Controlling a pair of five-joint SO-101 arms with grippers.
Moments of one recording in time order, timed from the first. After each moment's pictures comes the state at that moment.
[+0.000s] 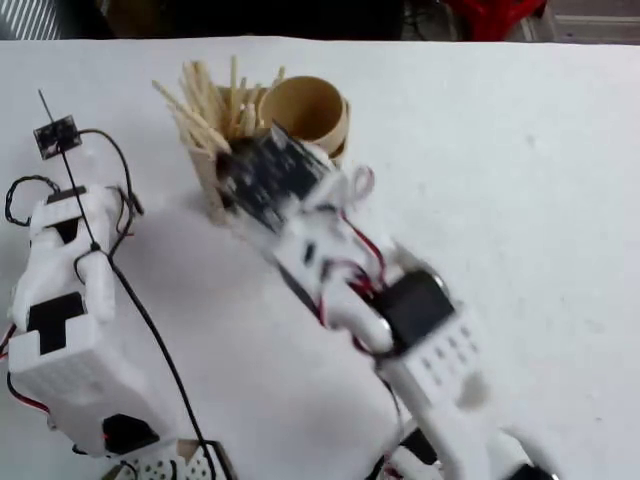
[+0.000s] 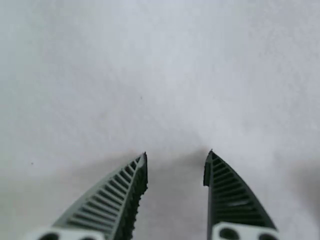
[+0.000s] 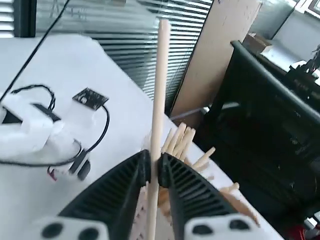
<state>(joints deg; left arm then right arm) -26.9 18.7 19.6 38.6 9.2 -42.2 -34.3 12.1 43.6 23.3</state>
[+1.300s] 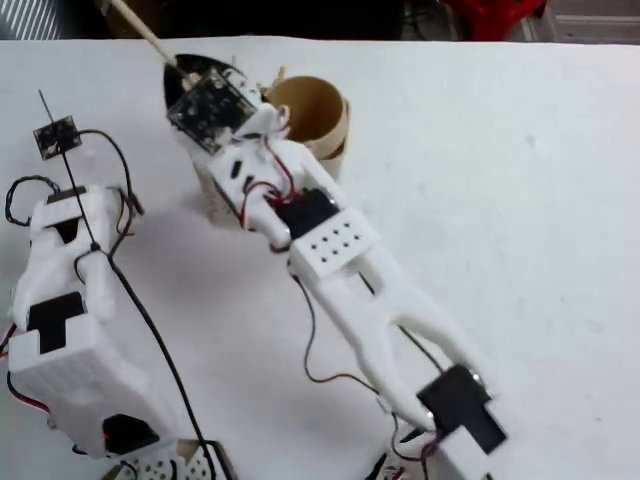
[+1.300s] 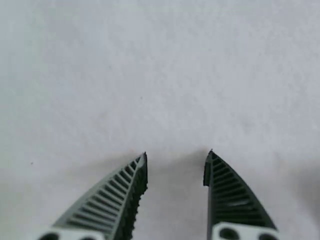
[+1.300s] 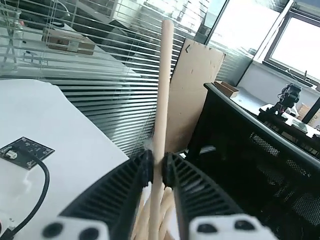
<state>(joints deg) -26.9 18.9 19.6 38.6 9.3 -39.6 -2.1 8.3 0.9 23.4</state>
